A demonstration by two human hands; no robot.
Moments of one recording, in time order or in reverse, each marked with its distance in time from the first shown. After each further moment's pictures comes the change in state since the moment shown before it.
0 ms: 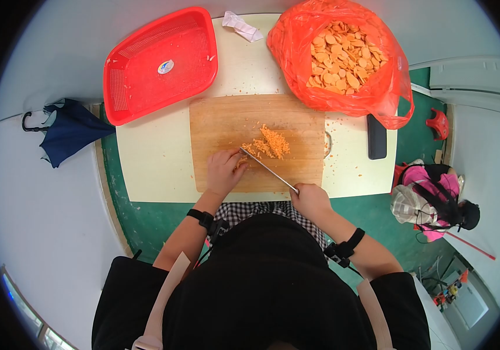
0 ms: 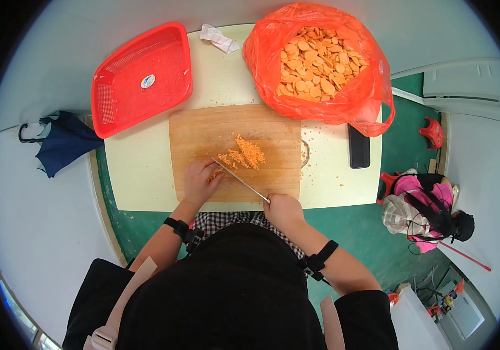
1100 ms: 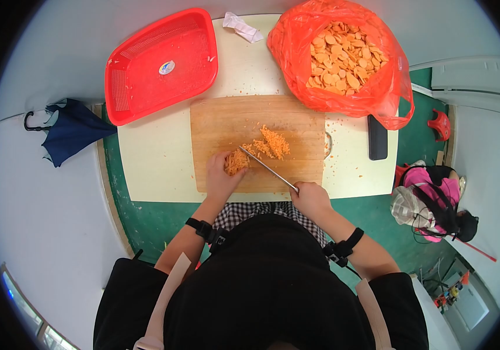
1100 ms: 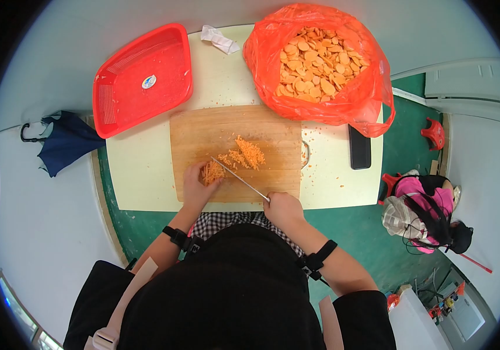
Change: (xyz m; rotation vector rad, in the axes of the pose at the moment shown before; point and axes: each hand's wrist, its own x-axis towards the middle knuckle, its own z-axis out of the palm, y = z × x) left_hand -0.011 0.011 -0.004 -0.134 0.032 -0.346; right_hand 0.003 0.000 -0.005 0.015 -0.022 0.009
